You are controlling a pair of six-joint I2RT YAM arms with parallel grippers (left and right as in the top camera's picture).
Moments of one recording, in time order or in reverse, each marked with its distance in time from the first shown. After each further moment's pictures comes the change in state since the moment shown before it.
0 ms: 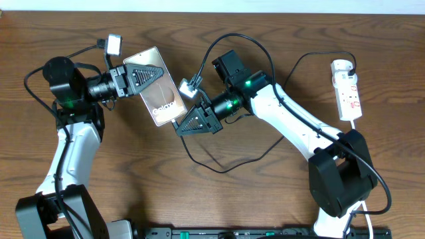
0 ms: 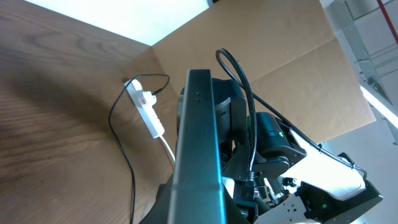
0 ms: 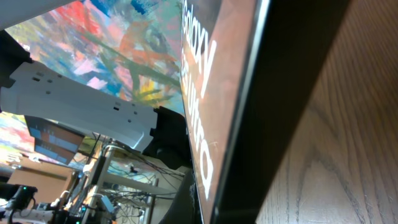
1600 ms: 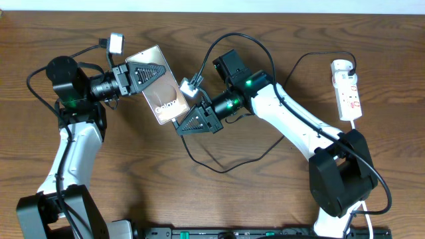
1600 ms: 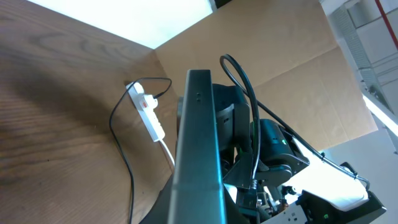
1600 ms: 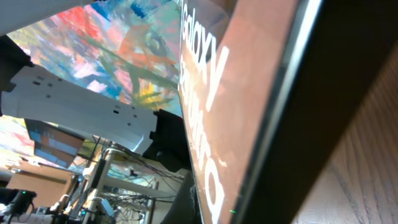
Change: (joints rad) left arm -0.018 0.000 0.000 -0.001 -0.046 -0.019; right arm -0.001 0.000 0.000 -0.007 0.001 0.000
